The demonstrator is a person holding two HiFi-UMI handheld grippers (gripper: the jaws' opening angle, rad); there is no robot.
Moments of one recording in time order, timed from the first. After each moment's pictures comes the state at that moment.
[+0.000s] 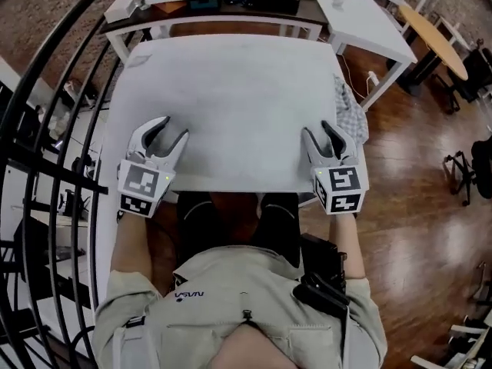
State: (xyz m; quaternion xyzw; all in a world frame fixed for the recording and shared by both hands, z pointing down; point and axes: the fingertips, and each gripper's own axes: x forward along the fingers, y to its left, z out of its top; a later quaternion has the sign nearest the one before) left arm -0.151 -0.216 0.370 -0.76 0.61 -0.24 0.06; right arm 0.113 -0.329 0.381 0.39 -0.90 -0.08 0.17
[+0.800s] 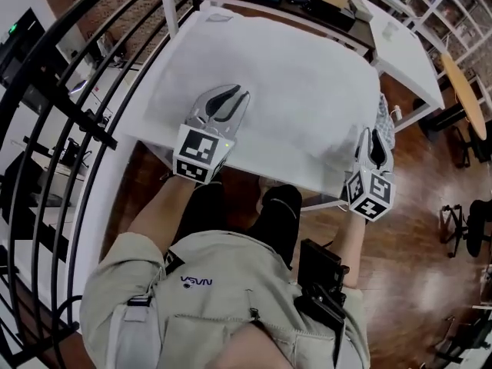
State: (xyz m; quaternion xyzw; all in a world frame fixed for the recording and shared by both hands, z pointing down) left arm -0.133 -0.232 0.346 -0.73 0.68 -0.06 0.08; right arm 0.140 -0.365 0.340 0.48 -0.87 -0.09 0.06
